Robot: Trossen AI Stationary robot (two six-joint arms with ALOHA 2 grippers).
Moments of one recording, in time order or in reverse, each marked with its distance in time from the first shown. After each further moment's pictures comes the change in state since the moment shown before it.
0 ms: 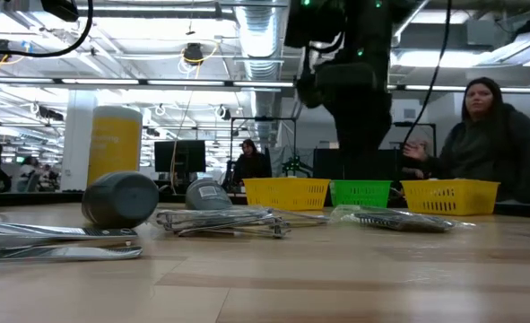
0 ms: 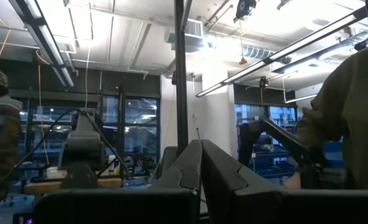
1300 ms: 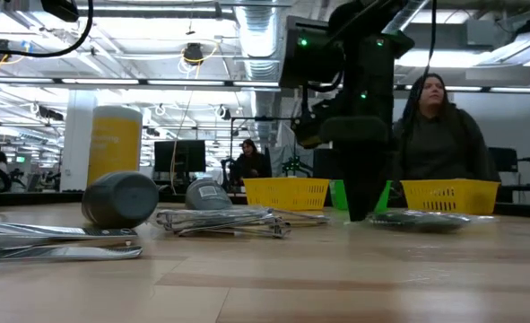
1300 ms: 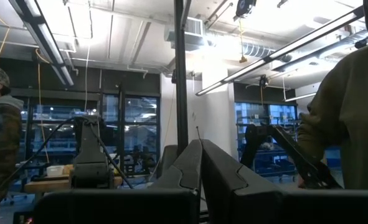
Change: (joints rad) left arm 0.000 0.006 0.000 -0.002 0.000 0.000; right arm 0.039 0.108 -0.082 0.150 -0.013 -0.006
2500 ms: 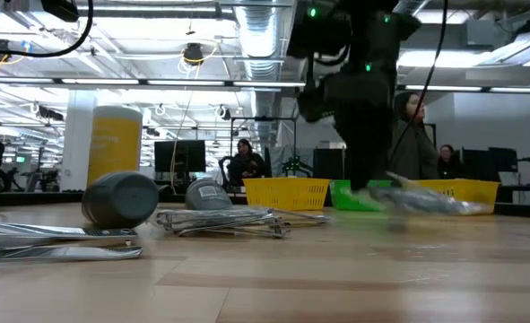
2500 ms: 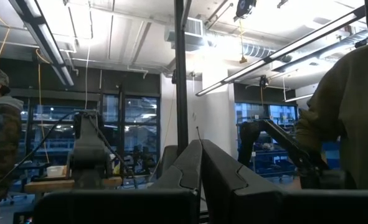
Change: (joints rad) left arm 0.000 0.000 0.000 0.002 0.000 0.000; right arm -0.012 -0.120 -0.008 -0.010 -0.027 -0.027
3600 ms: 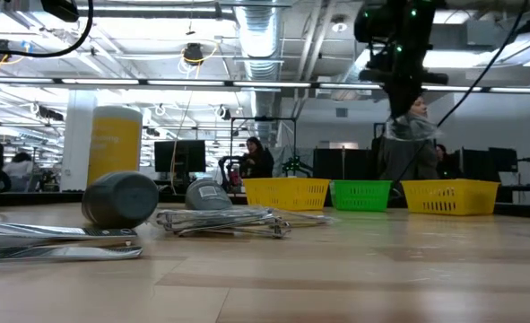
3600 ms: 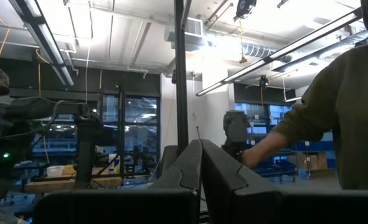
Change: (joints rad) left arm 0.000 0.000 0.000 0.000 0.000 0.000; right arm -0.662 -0.463 0.001 -0.354 0.372 0.025
